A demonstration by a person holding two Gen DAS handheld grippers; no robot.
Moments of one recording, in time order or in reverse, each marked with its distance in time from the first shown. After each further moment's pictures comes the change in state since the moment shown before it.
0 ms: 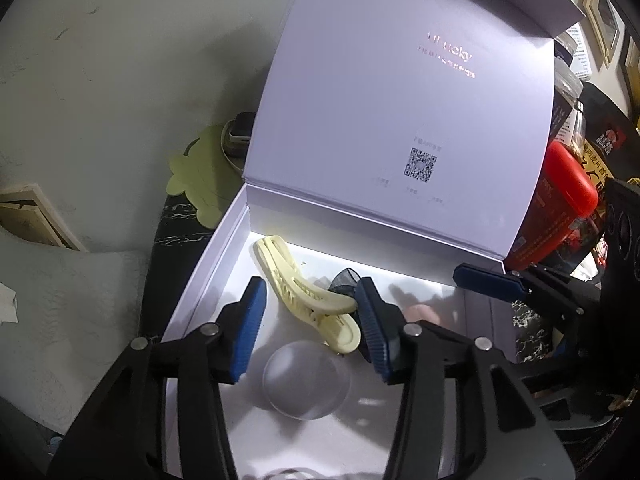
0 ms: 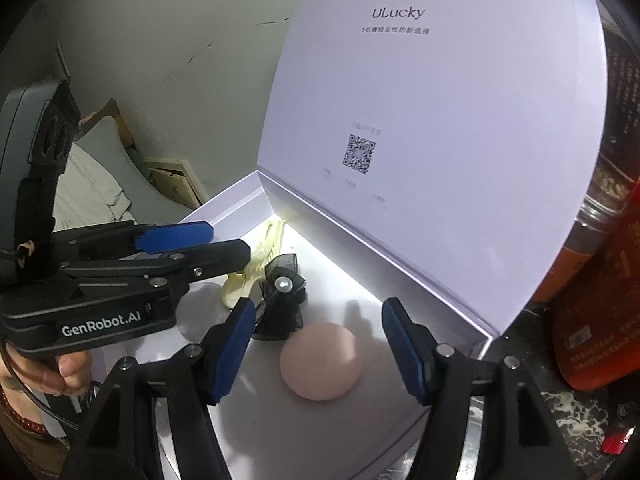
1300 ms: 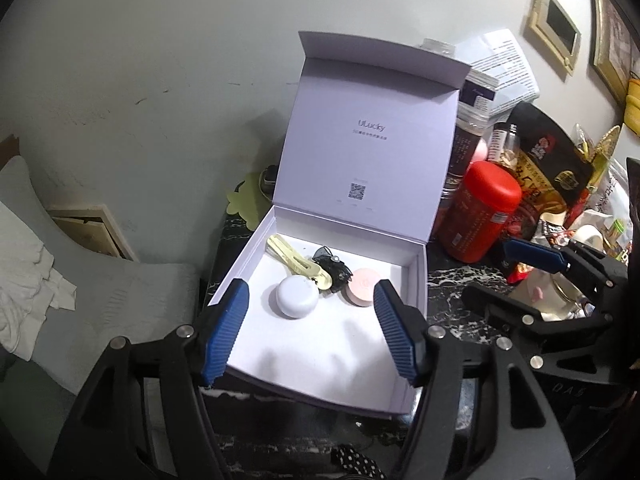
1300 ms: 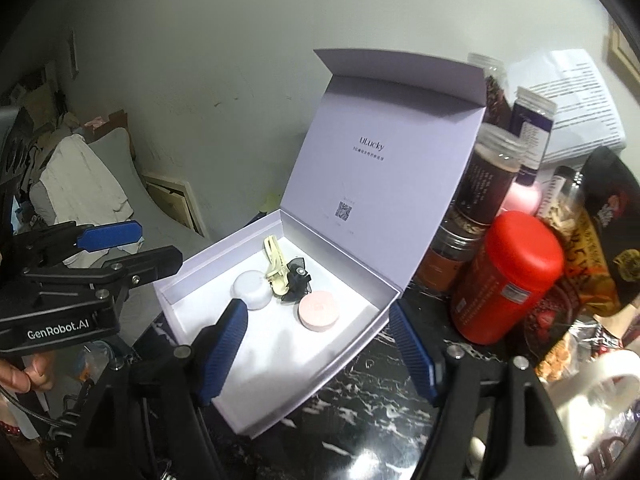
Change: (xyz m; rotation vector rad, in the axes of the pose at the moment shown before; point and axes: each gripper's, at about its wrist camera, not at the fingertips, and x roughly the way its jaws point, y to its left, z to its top) left arm -0.176 -0.048 -0.054 0.021 -0.161 0.124; right arm -0.165 0.058 -0.026 -0.074 -0.135 -0.145
